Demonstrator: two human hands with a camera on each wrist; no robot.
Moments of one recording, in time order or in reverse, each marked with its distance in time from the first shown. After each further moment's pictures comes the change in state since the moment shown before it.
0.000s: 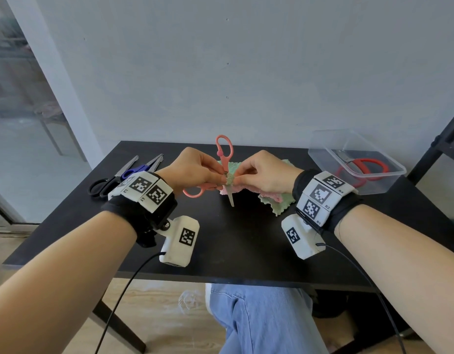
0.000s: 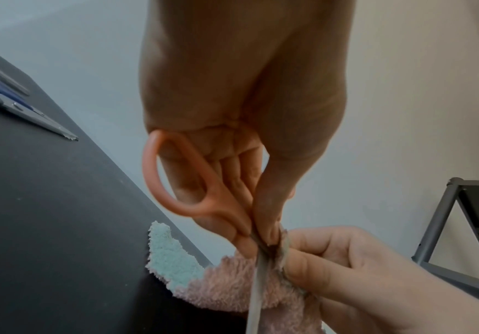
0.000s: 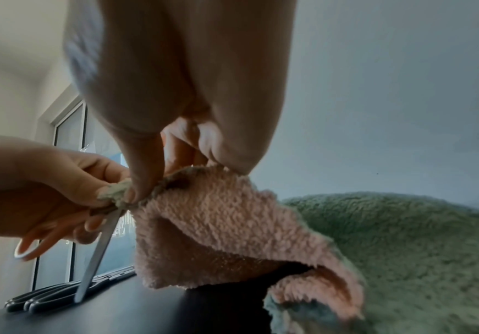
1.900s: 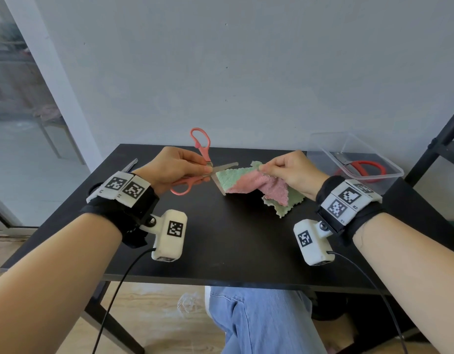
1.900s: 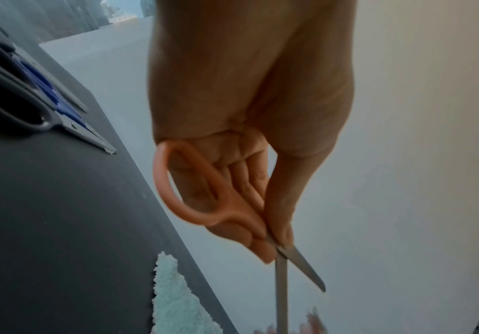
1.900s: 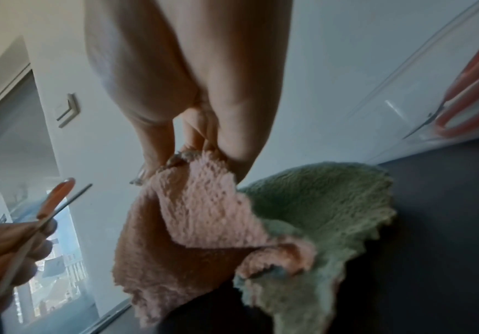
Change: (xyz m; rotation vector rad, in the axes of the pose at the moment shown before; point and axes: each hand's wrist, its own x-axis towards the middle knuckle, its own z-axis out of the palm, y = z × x) left_hand -0.001 -0.008 -0.024 -0.271 0.062 -0.029; right_hand -0.012 0.040 -0.021 0.301 0.281 0.110
